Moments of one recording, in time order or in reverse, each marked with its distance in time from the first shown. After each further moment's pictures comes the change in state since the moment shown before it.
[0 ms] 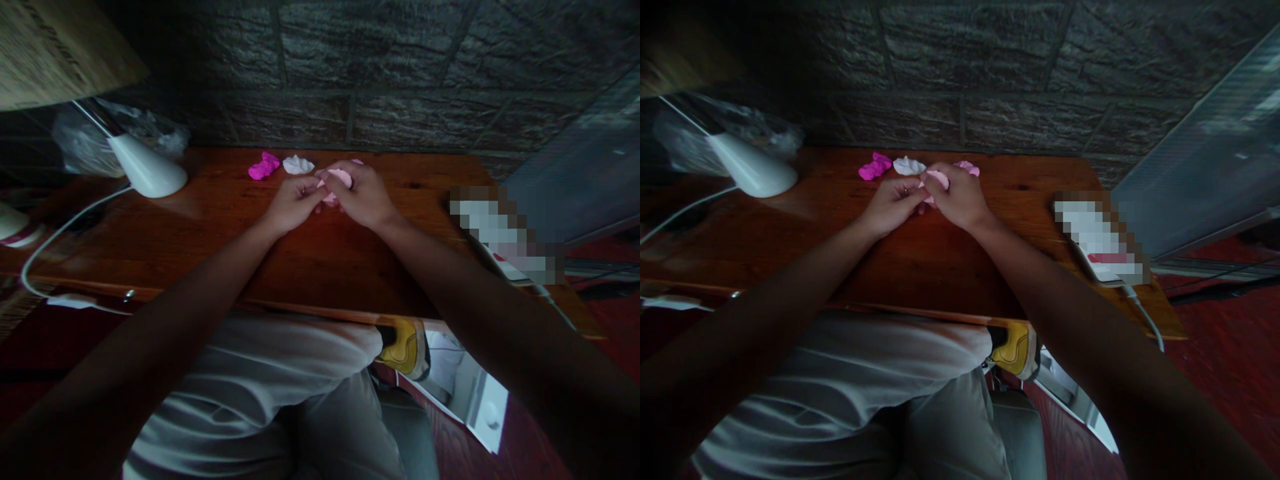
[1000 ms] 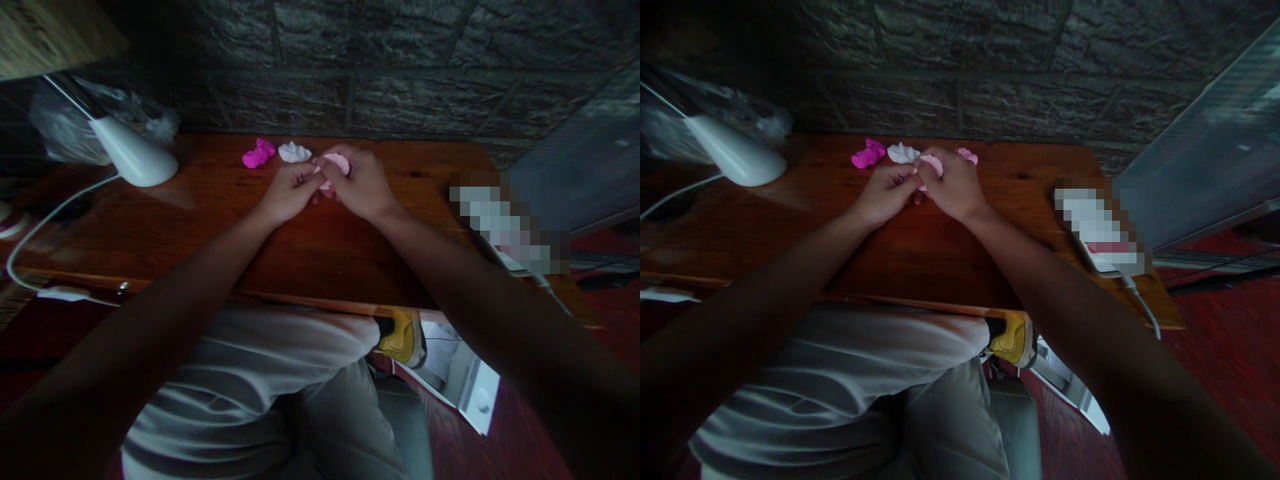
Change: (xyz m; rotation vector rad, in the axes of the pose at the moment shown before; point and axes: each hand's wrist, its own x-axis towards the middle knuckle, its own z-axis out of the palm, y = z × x) left_hand 0.001 0.001 0.003 0.090 0.000 0.059; right_hand 0.001 0.008 0.003 -0.084 0.012 -0.099
